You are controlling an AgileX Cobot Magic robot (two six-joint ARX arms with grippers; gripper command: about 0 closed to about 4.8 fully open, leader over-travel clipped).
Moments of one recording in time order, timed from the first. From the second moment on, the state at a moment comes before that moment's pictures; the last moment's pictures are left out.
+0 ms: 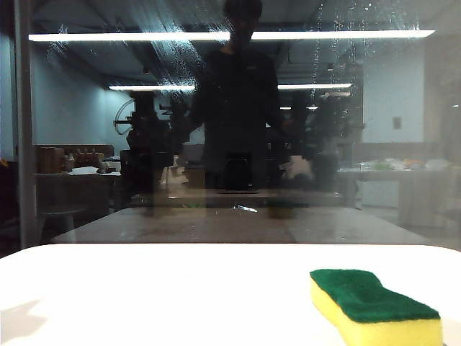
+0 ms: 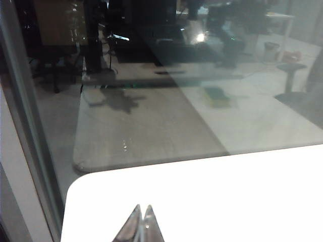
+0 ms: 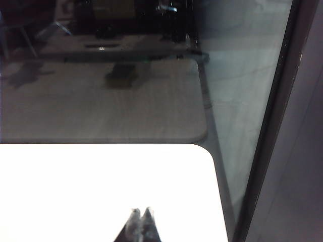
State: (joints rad) left arm -0.04 0.00 0.34 -0.37 0.22 0.00; right arm 0.06 0.08 0.31 -0.37 0.00 0.05
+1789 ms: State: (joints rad) left arm -0.04 0.00 0.01 -0.07 0.08 -0.04; right arm 0.06 0.00 0.03 -0.24 0.03 0.05
